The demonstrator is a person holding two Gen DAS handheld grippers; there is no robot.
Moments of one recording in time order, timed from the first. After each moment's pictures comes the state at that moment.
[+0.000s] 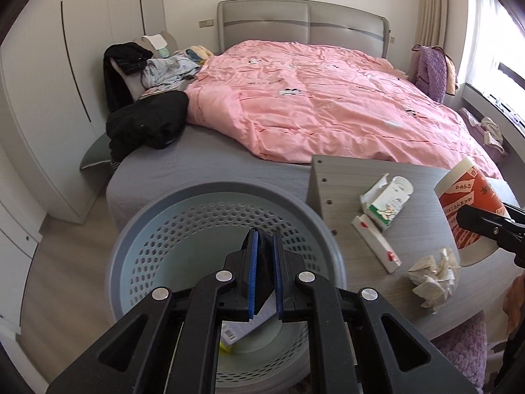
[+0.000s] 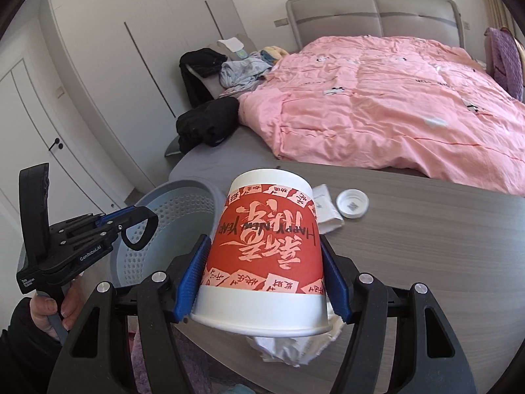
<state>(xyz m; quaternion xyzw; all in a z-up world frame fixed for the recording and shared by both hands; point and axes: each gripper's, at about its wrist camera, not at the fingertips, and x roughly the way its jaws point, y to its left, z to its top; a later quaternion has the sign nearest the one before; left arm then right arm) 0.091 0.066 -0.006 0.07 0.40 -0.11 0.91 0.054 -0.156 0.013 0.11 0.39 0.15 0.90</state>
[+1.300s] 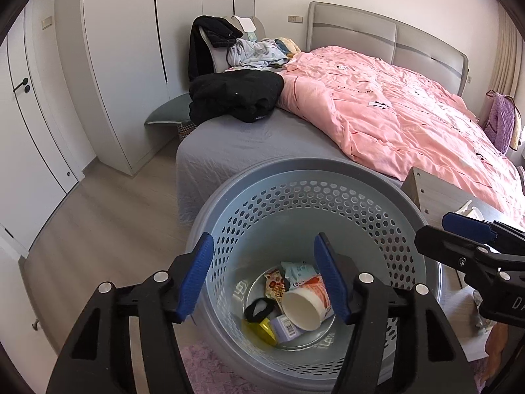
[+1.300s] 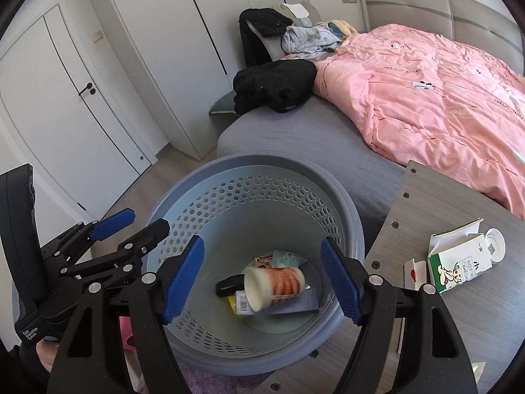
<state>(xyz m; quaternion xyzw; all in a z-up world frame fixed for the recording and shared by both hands) 0.089 0.151 -0.033 -0.02 0.41 0.05 0.91 0.104 -0.018 -0.016 0.05 0.43 0.24 0.87</state>
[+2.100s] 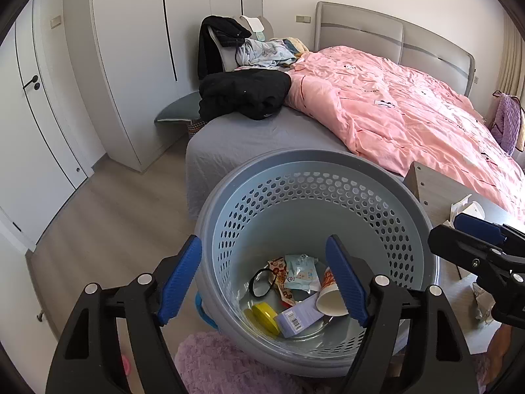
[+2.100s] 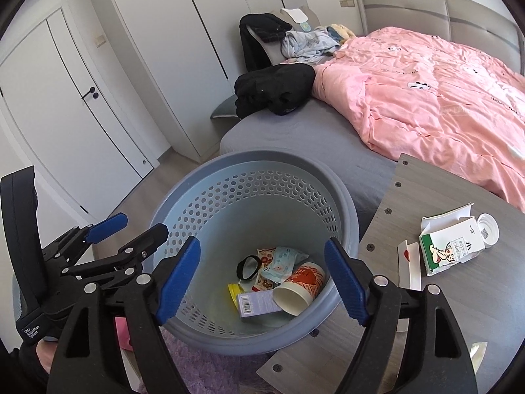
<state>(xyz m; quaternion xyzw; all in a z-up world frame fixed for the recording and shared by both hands) 0.067 0.148 -0.027 -0.01 0.41 0.07 0.91 0.085 -0.033 -0.013 0.06 0.42 0.24 0.87</state>
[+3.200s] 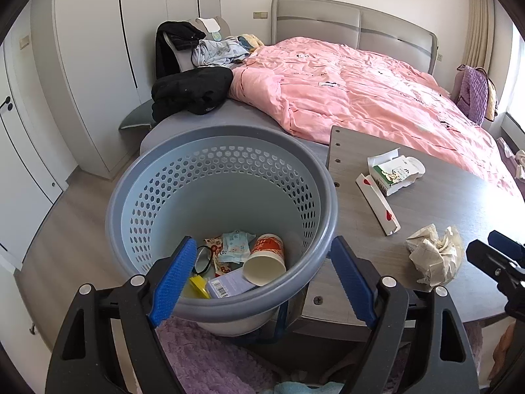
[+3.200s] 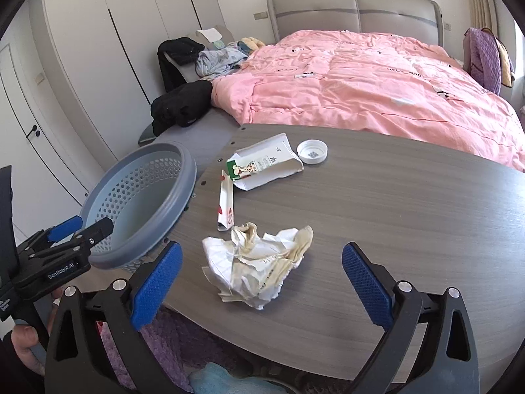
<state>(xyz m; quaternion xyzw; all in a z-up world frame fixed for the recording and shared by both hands) 0.019 0.040 -0.034 0.02 0.41 0.00 0.91 -0.004 -0.186 -0.038 0.08 0.41 0.07 0.90</state>
